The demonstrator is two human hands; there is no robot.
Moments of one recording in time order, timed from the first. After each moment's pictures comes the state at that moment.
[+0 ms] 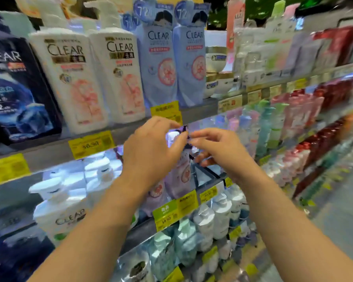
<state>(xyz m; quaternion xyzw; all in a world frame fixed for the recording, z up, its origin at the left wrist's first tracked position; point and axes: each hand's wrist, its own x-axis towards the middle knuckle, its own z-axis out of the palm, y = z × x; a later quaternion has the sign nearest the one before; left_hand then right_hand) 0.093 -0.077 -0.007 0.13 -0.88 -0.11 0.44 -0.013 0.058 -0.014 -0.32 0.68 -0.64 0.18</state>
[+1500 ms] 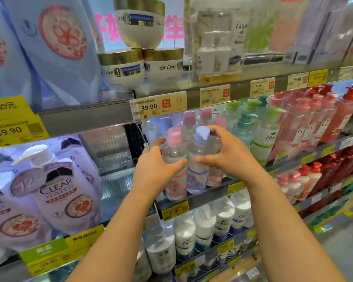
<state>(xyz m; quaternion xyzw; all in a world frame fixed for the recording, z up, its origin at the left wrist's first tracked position) -0.211 -0.013 -0.124 0.35 -0.83 -0.32 0.29 -0.360 0.121 -0.092 -0.47 0.78 -0.40 0.06</state>
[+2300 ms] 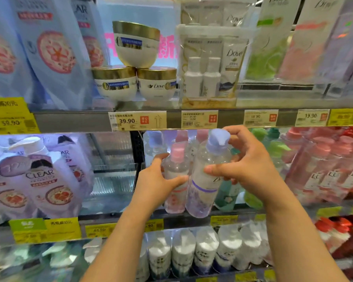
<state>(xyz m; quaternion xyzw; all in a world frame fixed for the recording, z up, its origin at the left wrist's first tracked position) -0.270 0.033 -0.124 0.45 -0.75 -0.37 0.32 -0.432 0.168 -0.038 -0.53 0.61 -0.55 0.21</state>
